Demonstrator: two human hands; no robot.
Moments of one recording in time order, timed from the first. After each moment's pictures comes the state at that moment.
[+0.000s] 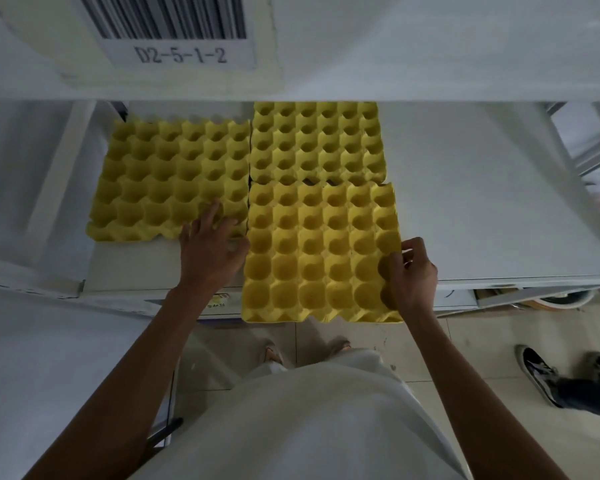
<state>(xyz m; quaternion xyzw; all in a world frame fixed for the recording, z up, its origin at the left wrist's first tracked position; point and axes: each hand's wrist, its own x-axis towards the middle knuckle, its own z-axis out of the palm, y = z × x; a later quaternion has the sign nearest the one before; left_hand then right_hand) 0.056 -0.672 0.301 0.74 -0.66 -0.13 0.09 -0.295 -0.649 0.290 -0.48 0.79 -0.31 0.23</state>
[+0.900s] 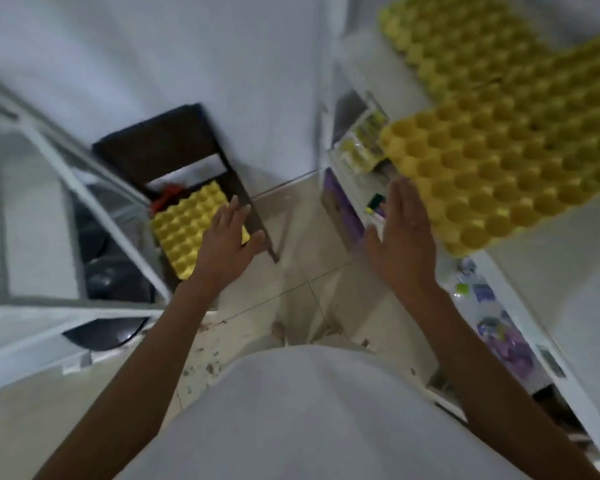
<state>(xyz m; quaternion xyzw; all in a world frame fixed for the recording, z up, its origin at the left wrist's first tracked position) -0.194 -0.216 0.299 0.96 -0.19 -0.13 0.16 -0.313 -0.498 0.347 -0.97 0.20 -0.03 0.15</state>
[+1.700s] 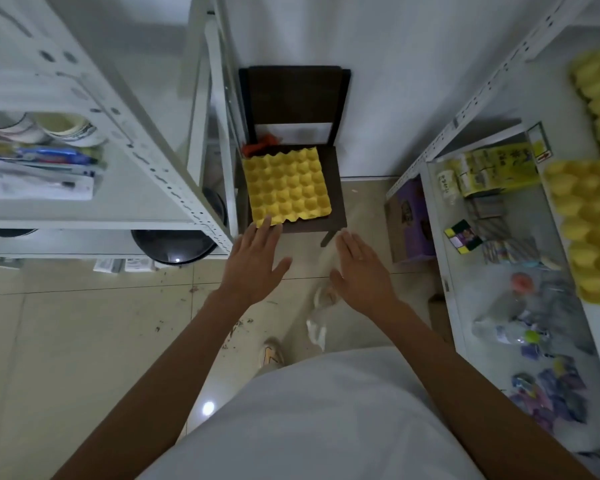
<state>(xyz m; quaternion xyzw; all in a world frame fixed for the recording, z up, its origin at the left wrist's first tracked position) -0.293 0.018 0.244 0.97 -0.10 -0.15 0.15 -0.306 -0.226 0.260 -0.97 -0.11 0.18 0.10</state>
